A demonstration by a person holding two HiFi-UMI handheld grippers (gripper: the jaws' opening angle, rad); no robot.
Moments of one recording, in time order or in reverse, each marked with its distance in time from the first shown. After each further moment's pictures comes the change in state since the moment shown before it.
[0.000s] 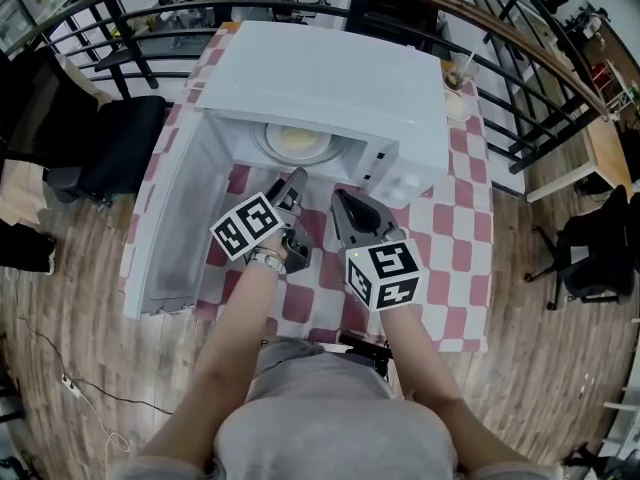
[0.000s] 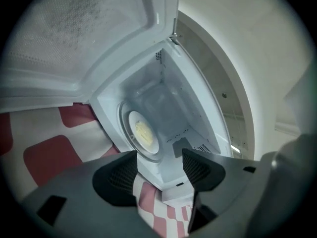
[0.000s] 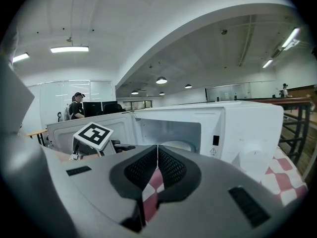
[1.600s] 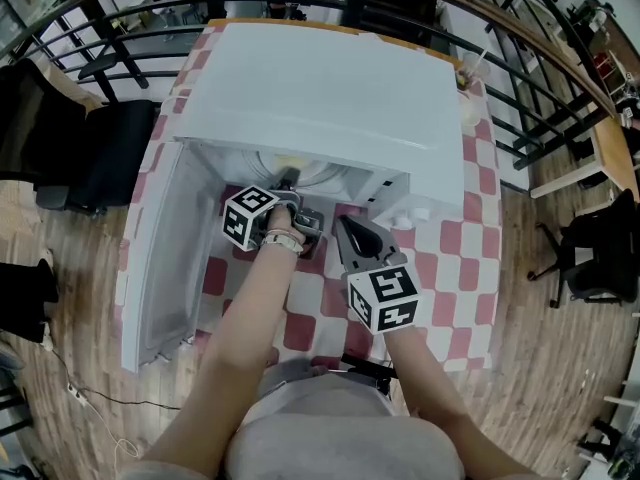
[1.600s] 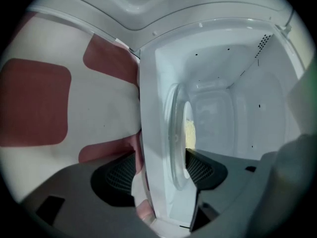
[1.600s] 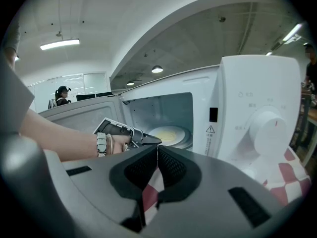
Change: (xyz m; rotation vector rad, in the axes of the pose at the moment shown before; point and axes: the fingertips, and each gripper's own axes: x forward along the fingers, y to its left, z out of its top) left arm 0.078 0.088 -0.013 -0.598 -0.019 0.312; right arm 0.038 -0.033 -0.048 0.035 0.127 -0.023
